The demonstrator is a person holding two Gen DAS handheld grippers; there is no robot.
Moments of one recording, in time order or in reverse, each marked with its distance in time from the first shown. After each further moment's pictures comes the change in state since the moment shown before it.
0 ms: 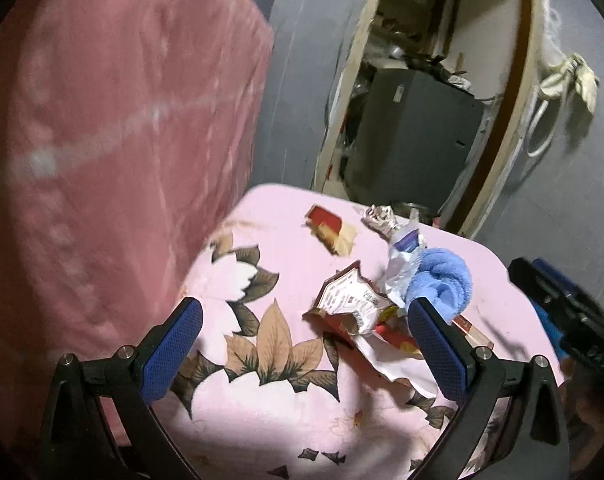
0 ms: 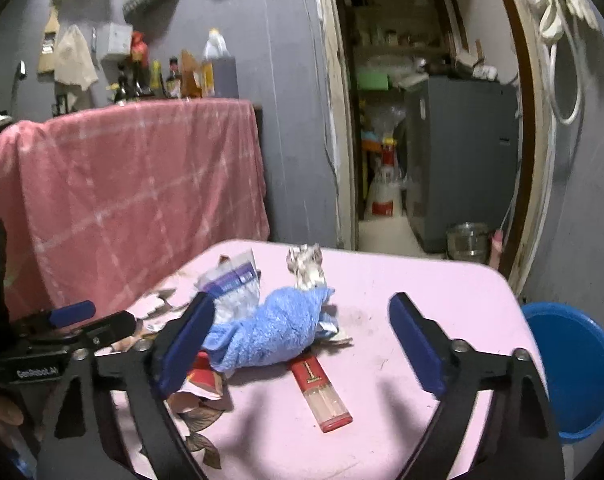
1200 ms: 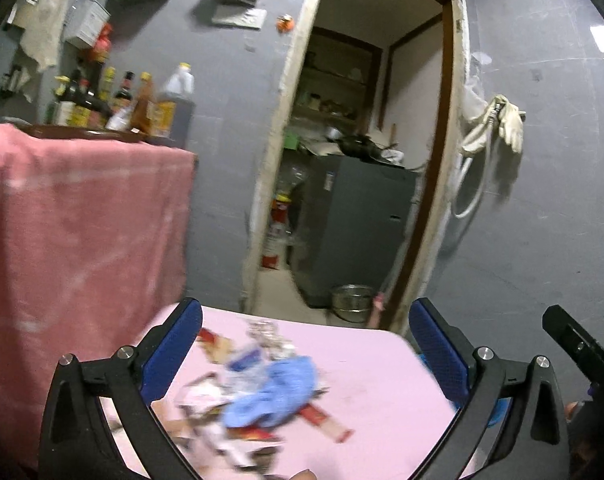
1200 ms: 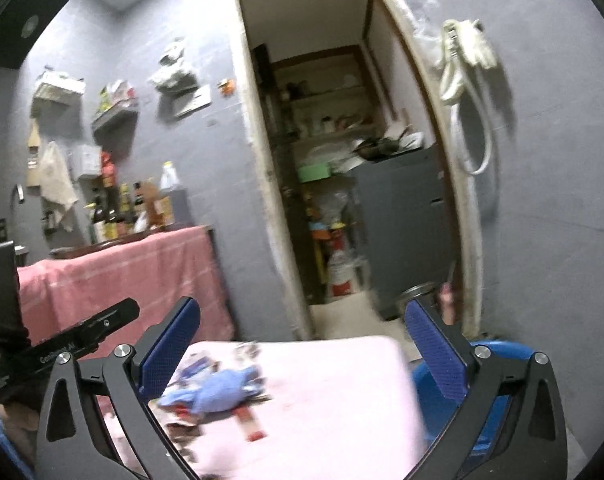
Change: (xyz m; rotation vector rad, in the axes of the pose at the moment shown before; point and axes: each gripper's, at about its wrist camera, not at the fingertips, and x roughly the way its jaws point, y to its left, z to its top) left arm -0.080 -0.114 0.039 0.130 -0.353 -0.118; right arm -0.158 -0.069 0.027 0.148 -0.352 -0.094
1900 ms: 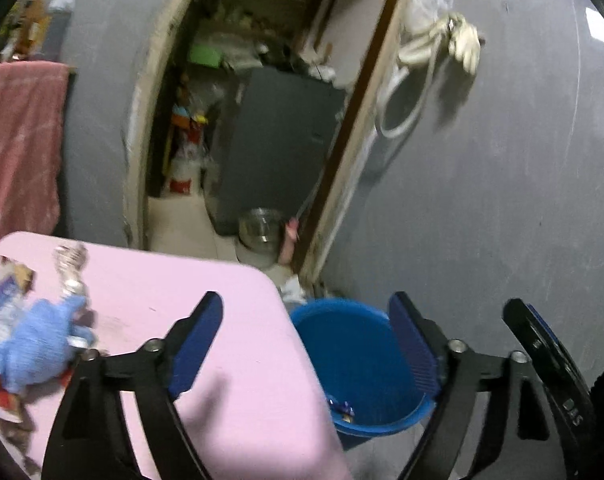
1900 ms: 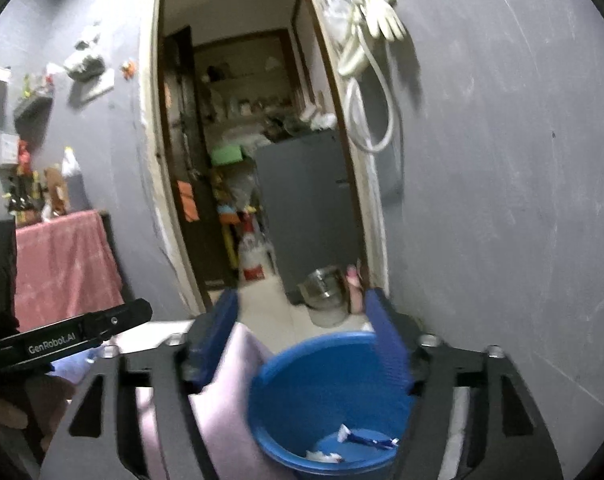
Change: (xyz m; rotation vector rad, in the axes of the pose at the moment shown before) left arm 0.138 -0.160 -0.047 -0.033 0.267 -0.258; right arm -0.009 -0.148 -0.018 0.013 0.032 -0.279
